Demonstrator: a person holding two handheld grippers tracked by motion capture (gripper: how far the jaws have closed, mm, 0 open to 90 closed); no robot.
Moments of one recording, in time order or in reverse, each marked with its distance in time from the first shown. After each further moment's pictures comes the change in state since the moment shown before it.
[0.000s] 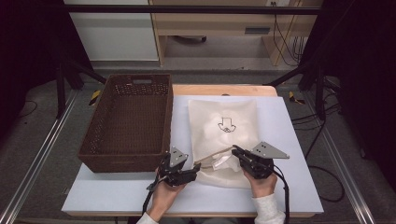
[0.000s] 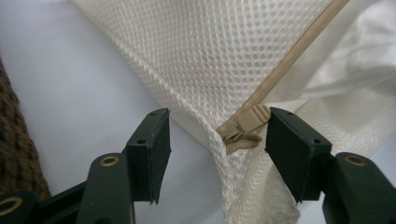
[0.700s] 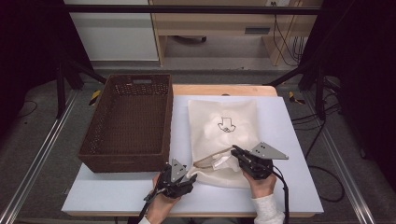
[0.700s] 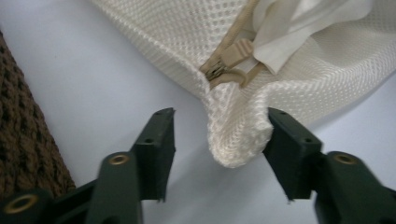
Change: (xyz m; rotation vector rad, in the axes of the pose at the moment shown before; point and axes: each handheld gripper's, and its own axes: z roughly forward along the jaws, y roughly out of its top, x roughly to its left) left arm -0.010 -0.025 -0.017 0.034 0.040 0.112; right arm 0.002 -0.001 0.000 -0.005 -0.006 -0.004
